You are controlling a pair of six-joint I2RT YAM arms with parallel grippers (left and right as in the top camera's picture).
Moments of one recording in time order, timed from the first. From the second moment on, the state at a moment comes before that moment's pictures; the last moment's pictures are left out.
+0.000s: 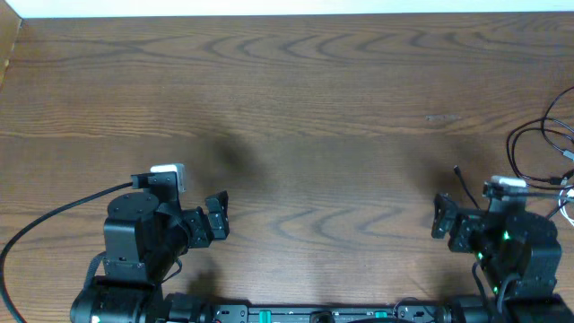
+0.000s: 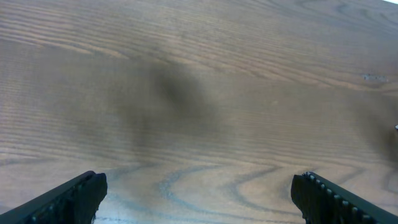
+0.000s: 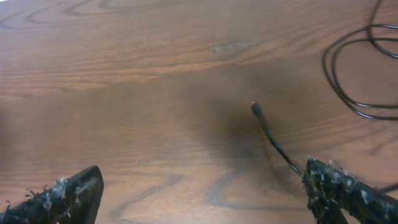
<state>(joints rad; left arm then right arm) -0.12 0.62 0.90 -1.02 0.11 -0.25 0.04 0.42 0.65 -0.86 0.01 0.19</state>
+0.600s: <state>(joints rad) -0.12 0.62 0.90 -1.02 0.10 -0.25 0.01 0.09 0.39 -0.40 0.00 0.14</state>
